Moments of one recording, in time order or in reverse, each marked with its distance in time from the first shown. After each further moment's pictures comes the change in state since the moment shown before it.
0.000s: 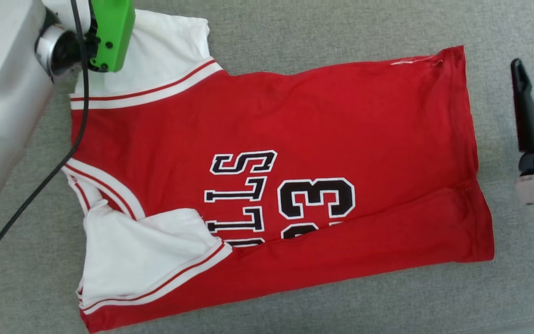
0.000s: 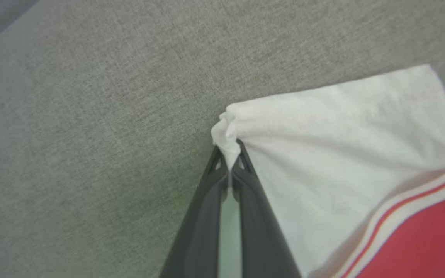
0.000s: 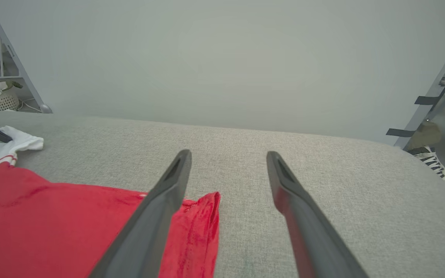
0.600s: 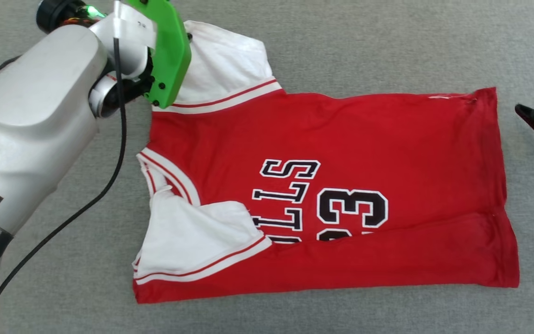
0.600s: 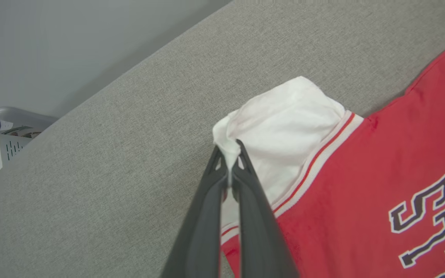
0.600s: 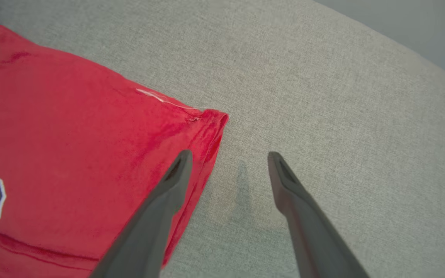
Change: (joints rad) left arm 0.078 0.011 -0.096 -0.214 -0.017 0.000 -0.263; right arm -0.287 -0.433 0.335 0.131 0.339 0.000 0.831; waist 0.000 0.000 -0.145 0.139
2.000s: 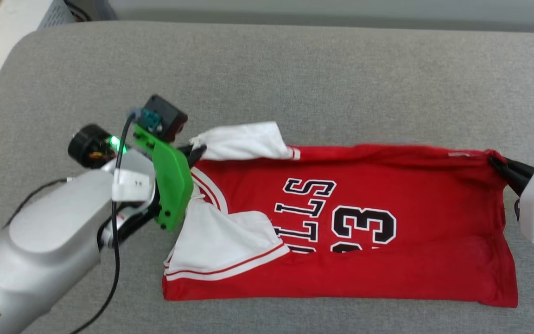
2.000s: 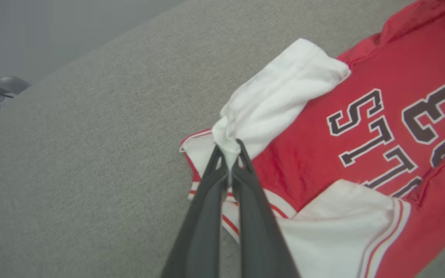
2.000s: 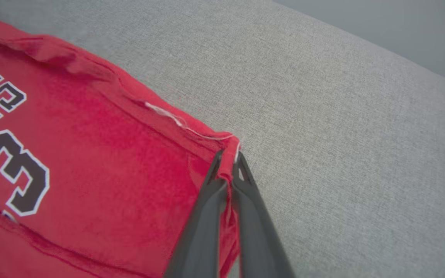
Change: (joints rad) left arm 0.361 0.160 -0.048 -0.313 0.002 0.118 -0.258; right arm 0.022 0.037 0.344 0.287 0.058 0.000 -0.473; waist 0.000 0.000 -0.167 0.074
